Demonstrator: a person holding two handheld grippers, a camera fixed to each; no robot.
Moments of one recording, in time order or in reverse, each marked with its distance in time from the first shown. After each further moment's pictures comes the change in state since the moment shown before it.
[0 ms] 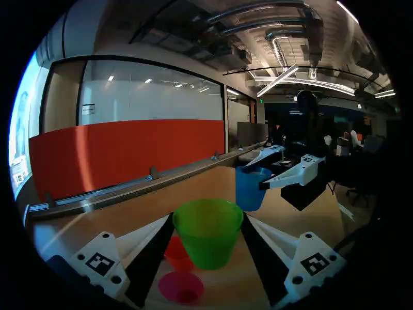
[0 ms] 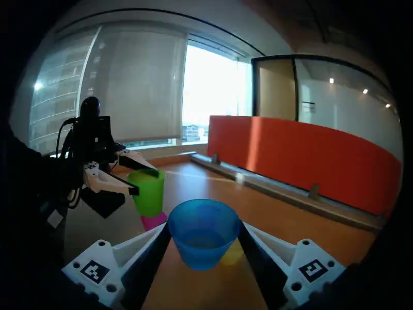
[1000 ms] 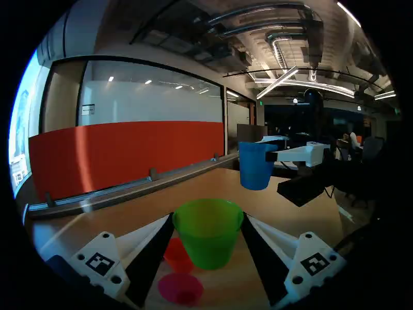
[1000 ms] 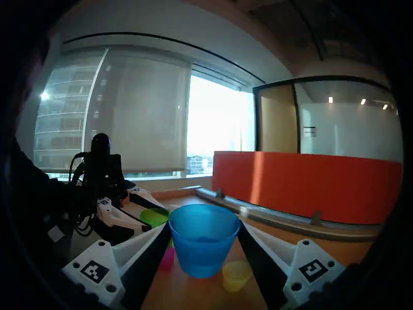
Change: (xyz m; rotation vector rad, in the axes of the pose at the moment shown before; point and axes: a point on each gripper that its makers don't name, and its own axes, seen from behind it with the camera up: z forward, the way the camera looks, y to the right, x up) left arm 0.003 0.001 0.001 -0.005 0.013 -0.008; right arm 0.062 -0.009 -0.005 0.021 0.206 0.001
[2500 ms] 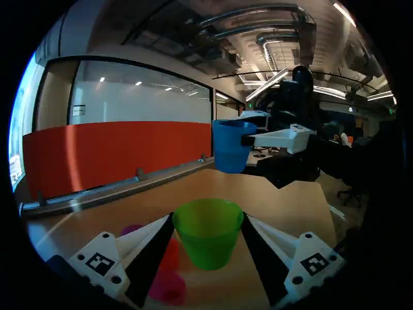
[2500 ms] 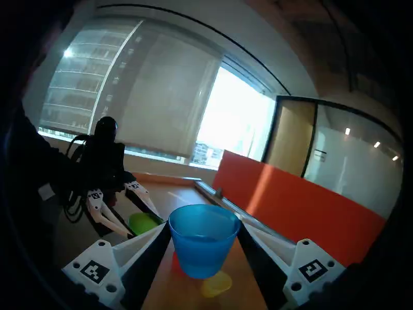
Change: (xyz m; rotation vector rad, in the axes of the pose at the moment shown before) left arm -0.010 0.032 0.000 -0.078 0.019 0.001; right arm 0.026 -0.014 0.009 0.039 -0.081 -0.276
